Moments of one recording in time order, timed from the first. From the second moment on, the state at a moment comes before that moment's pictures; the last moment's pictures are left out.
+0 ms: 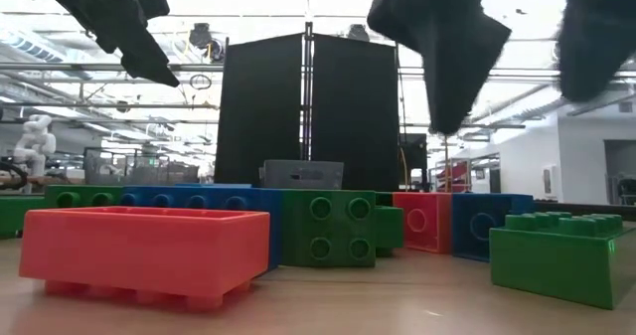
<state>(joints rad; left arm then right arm) 0.40 0.67 0.68 -0.69 0.23 0.03 0.59 2.12 1.71 -0.84 0.06 0.31</state>
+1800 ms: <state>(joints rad) 0.40 0.67 0.68 -0.69 0.23 0.04 0.28 2.03 2.05 -1.12 0.65 -0.24</state>
